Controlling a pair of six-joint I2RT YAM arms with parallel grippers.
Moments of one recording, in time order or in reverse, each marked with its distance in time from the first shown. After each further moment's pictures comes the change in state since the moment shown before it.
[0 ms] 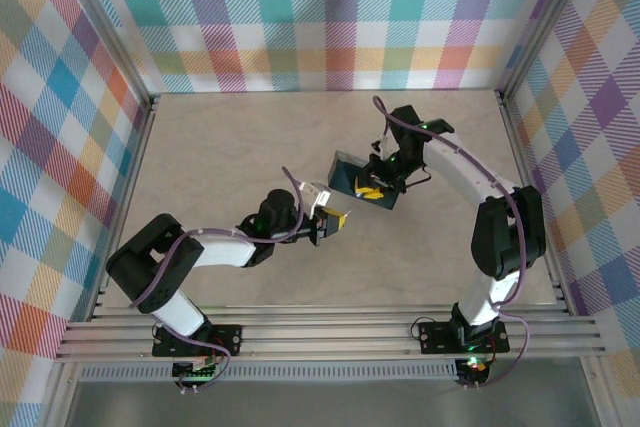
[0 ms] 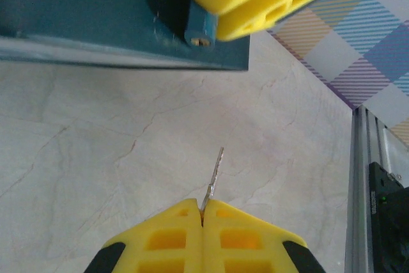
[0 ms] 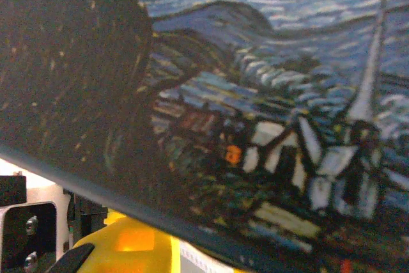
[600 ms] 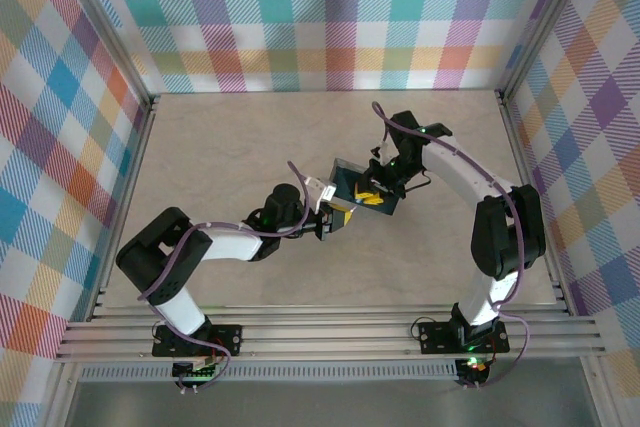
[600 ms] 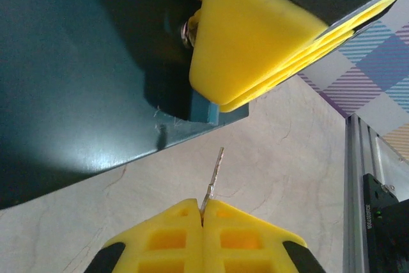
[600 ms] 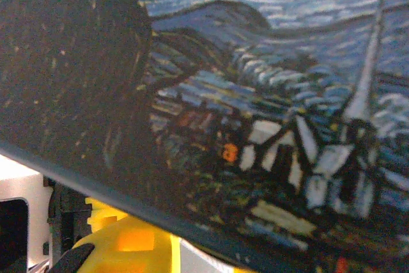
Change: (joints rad) left arm 0.000 0.060 0.057 0.008 0.019 -0.017; right arm 0.000 0.000 -0.045 0.009 -0.023 0.002
